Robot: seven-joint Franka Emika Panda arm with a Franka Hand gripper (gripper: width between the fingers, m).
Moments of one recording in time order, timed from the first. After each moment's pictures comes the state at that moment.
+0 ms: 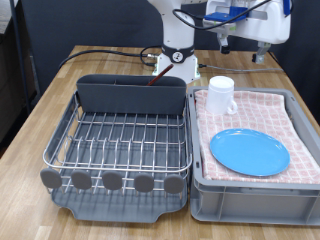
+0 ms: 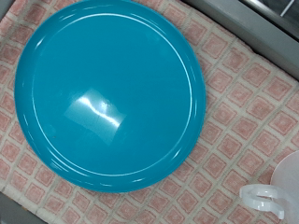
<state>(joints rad) 0.34 -0.20 -0.07 -2.40 -0.12 2.38 2.07</state>
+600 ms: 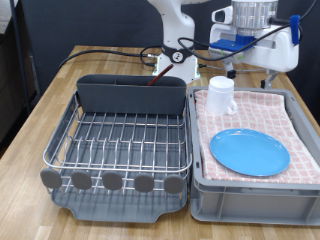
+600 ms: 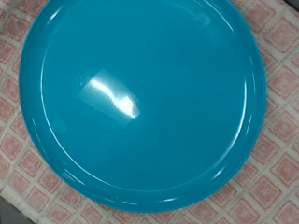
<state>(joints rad) 0.34 -0.05 -0.07 -2.40 0.01 2.57 1.90</state>
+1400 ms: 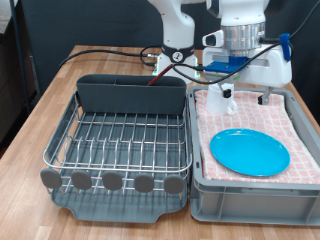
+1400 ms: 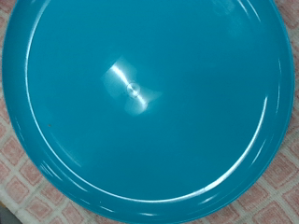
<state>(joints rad) 0.33 0.00 -0.07 -2.47 0.24 2.73 1.58</state>
